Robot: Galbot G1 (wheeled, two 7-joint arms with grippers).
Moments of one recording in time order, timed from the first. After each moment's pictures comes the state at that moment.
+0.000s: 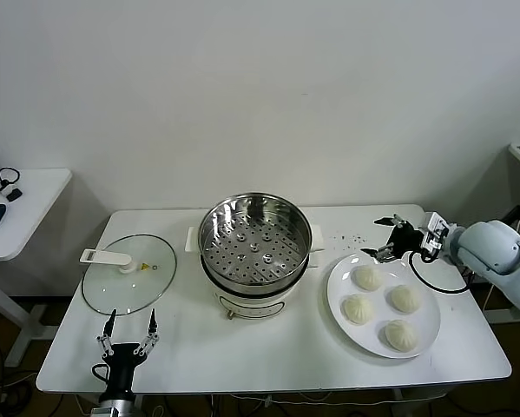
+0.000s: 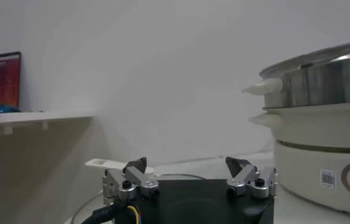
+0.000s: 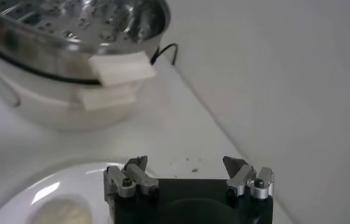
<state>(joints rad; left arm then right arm) 1.58 -1.55 -0.73 -1.62 0.00 -0.52 0.08 -0.15 0.39 -0.66 1.52 0.52 -0.29 -0.64</state>
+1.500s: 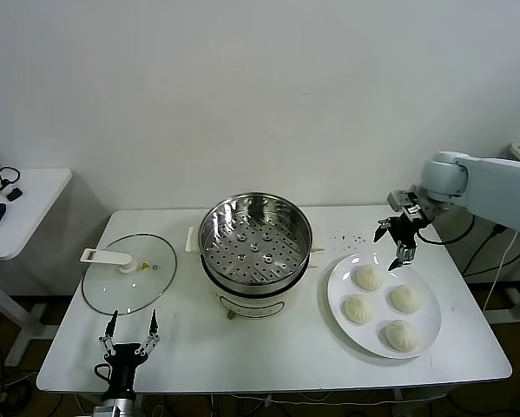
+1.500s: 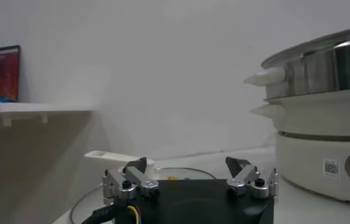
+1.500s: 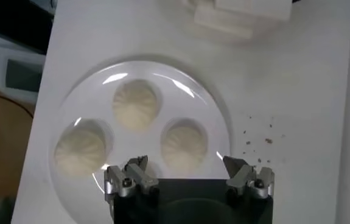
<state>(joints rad) 1.55 -1.54 -0.73 -1.56 0.00 -0.55 0.09 0.69 0.78 -1.77 1.19 0.51 -0.05 -1.02</state>
